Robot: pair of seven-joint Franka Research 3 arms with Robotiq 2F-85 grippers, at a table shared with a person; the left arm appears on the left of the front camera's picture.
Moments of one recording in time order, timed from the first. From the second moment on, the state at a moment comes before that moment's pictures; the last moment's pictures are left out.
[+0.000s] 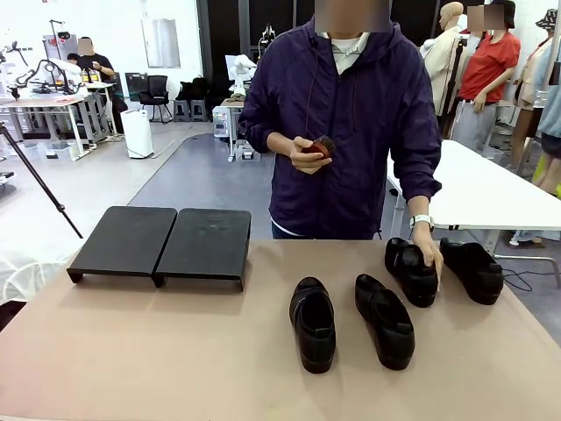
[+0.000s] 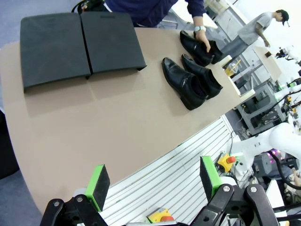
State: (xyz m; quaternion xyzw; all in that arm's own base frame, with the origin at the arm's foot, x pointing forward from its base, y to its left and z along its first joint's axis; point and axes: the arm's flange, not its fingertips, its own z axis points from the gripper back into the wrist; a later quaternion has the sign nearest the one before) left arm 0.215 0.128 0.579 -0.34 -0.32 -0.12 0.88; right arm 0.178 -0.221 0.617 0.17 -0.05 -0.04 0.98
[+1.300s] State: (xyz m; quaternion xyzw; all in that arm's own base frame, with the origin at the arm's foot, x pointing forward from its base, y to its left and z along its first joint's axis) left arm 0.215 0.128 0.579 -0.34 -0.32 -0.12 0.88; right arm 0.315 0.231 0.527 0.08 -0.05 0.11 0.99
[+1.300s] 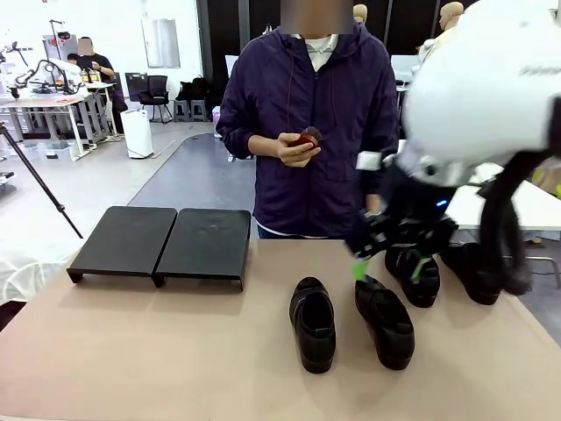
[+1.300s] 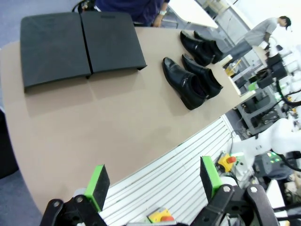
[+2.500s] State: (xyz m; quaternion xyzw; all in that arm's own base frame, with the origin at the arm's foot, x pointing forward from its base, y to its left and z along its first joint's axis) left arm 0.215 0.128 0.579 -0.34 -0.32 -0.12 0.88; right arm 0.387 0.255 0.426 0.06 0.01 0.00 1.00
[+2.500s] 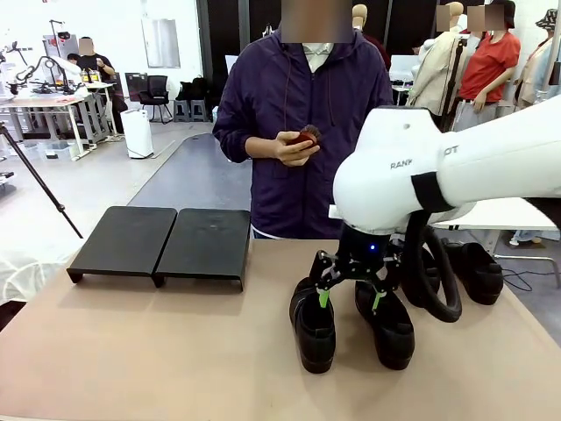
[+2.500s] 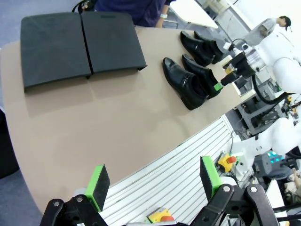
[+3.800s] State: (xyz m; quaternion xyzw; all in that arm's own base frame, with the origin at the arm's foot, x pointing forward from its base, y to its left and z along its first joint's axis) left arm 0.215 0.128 0.579 -0.34 -0.32 -0.12 0.88; right arm 0.454 0.270 0.337 0.01 0.06 -0.11 0.99
